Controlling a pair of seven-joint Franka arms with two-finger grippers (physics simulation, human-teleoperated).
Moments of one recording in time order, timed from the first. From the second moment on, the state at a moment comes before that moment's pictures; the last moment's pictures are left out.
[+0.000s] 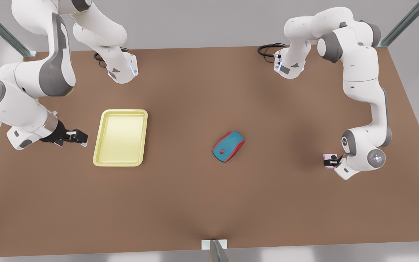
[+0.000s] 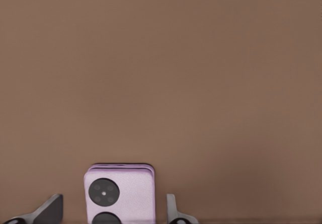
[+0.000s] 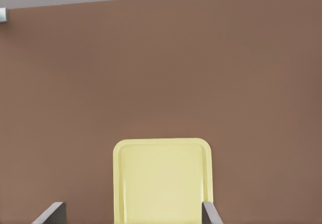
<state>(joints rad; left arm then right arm) 0.00 0.69 0.18 -1.67 -0.04 2.20 0.27 -0.14 0.15 0.20 -1.50 0.01 1.68 0.13</state>
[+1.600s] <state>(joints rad) -0.08 0.70 0.15 -1.55 -0.05 2.24 0.32 -0.13 0.16 0.20 -1.50 0.01 1.69 0.14</state>
